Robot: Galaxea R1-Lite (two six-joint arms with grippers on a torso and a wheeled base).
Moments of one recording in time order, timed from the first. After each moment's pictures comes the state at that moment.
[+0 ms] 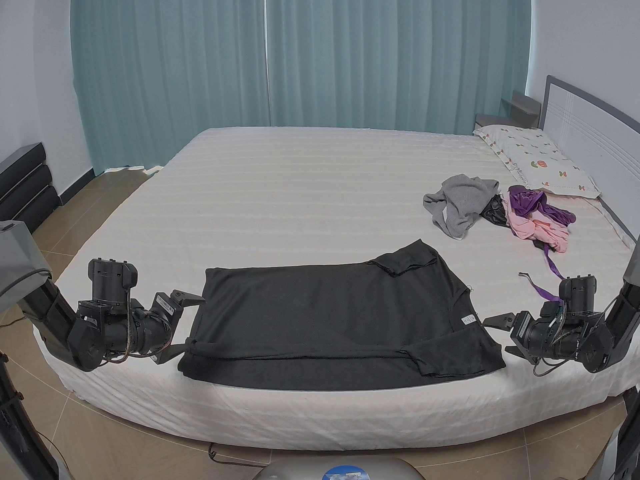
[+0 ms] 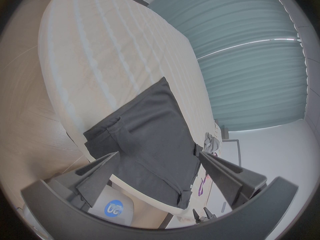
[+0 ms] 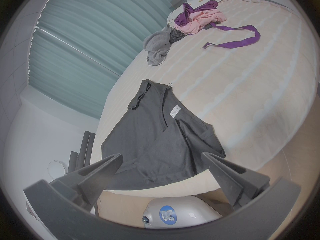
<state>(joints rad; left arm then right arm) -0.08 1.97 -0.57 -0.73 -0.29 -1.14 -0.02 2.03 -0.40 -0.92 0.36 0.68</state>
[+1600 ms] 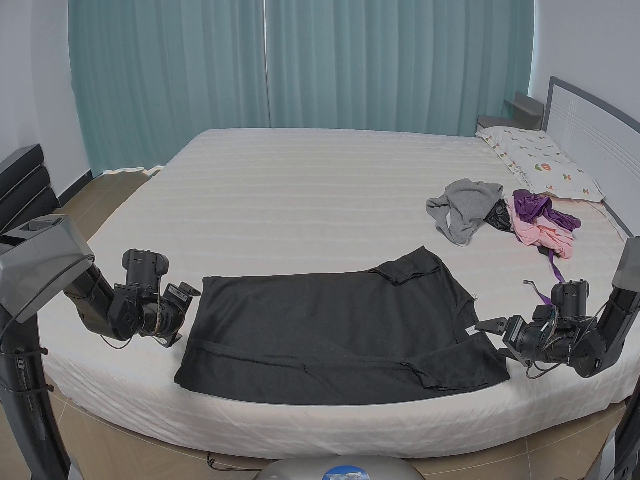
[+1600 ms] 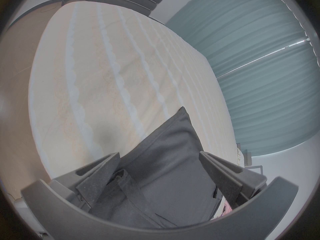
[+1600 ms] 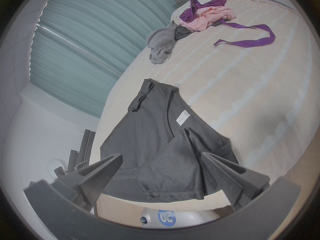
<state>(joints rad) -0.08 2.22 -0.90 -0.55 -0.01 -1.17 0.01 2.09 -0.40 -1.00 0.35 0.68</state>
